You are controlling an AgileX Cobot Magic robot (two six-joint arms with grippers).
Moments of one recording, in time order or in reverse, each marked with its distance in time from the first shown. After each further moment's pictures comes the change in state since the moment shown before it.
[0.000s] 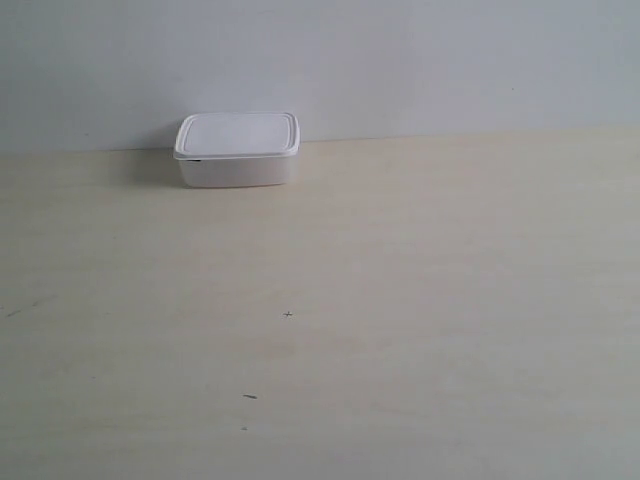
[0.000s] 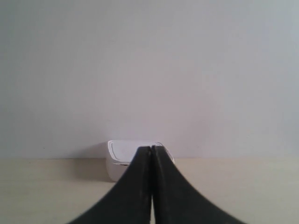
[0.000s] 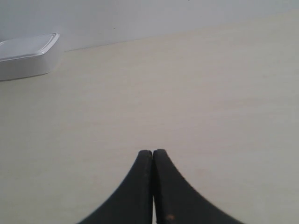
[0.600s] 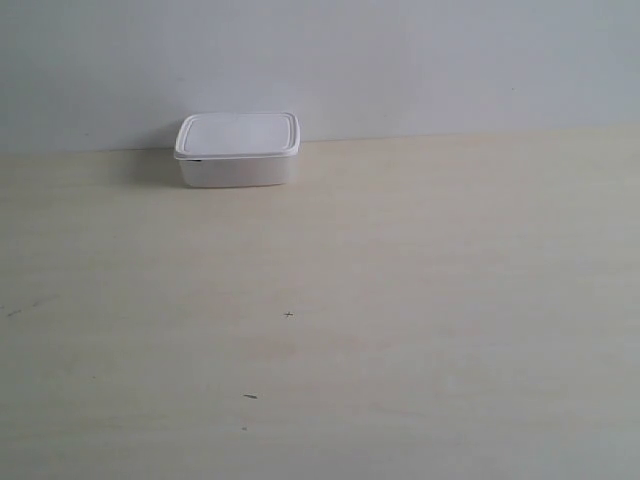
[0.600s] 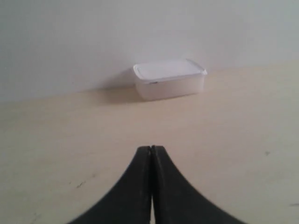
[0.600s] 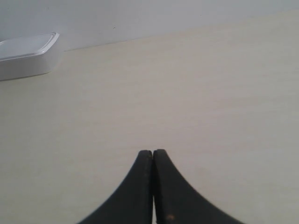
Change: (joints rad) left arm 0.057 -0.033 0.192 0.539 0.111 -0.313; right arm 0.000 0.000 0.000 0.002 0.002 0.000
